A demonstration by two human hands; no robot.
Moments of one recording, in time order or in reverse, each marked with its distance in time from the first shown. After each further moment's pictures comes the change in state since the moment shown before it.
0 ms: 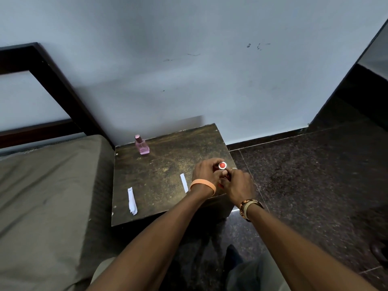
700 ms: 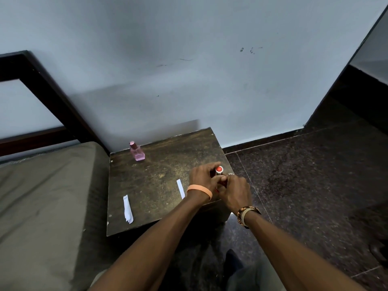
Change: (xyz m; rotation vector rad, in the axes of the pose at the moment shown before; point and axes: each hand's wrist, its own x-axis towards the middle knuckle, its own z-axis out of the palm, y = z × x) left_hand 0.006 -0.001 0.001 0.029 -0.027 0.065; right_hand 0.002 0.003 0.008 -0.022 0.060 -0.065
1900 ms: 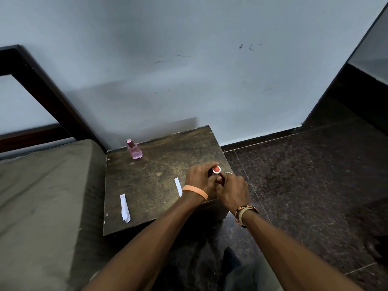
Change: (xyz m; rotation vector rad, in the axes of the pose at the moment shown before) left_hand -0.004 -0.008 -0.004 0.085 0.019 0.144; right_hand -0.002 -0.002 0.001 -0.015 0.021 0.001
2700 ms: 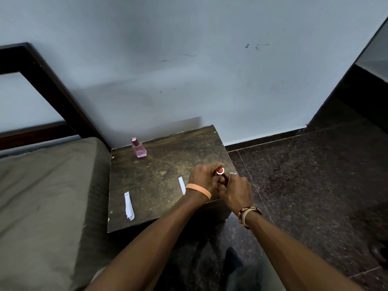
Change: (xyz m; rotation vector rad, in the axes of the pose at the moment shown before) left_hand 0.002 -0.006 -0.002 0.016 -0.034 -0.008; right_hand -0.001 -0.003 0.001 -0.014 -0.021 0.002
